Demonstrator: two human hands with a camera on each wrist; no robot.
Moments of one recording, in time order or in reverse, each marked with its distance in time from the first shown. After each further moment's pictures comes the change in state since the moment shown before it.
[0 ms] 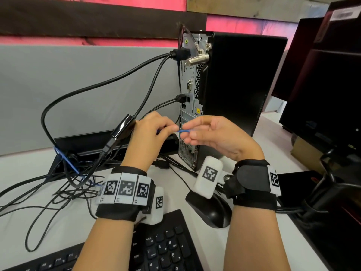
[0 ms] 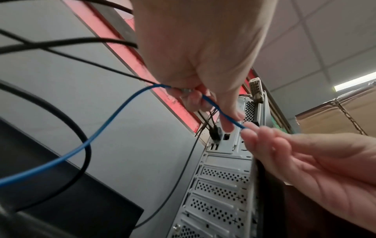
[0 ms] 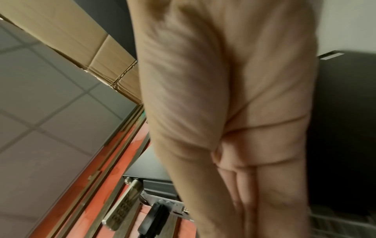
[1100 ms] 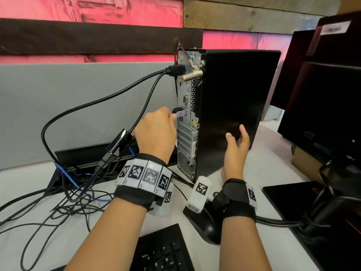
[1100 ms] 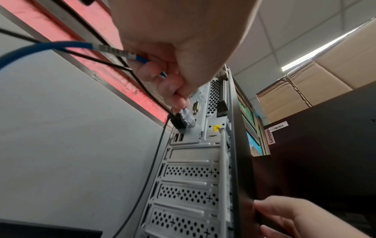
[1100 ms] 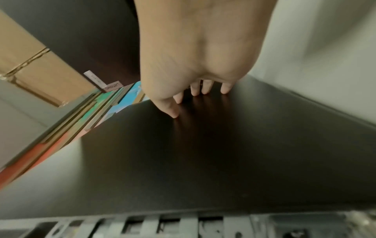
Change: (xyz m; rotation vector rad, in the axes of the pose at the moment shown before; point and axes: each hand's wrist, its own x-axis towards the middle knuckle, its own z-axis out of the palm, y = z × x) left_hand 0.036 0.043 0.012 0.433 0.134 -0.208; right_hand 0.029 0.085 -0.026 0.257 1.115 -0.247
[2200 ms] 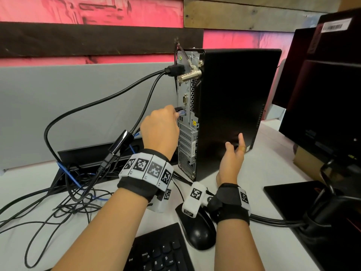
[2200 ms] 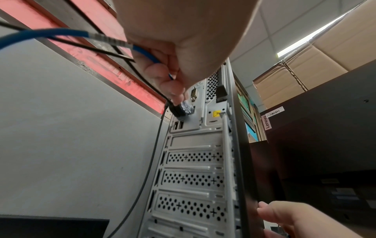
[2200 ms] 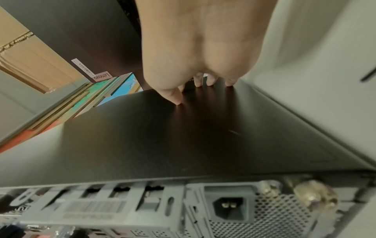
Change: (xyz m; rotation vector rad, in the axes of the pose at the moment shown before) left_hand 0.006 0.008 0.005 0.105 -0.027 0.076; right_hand -0.002 0.027 -0.001 0.034 0.072 0.080
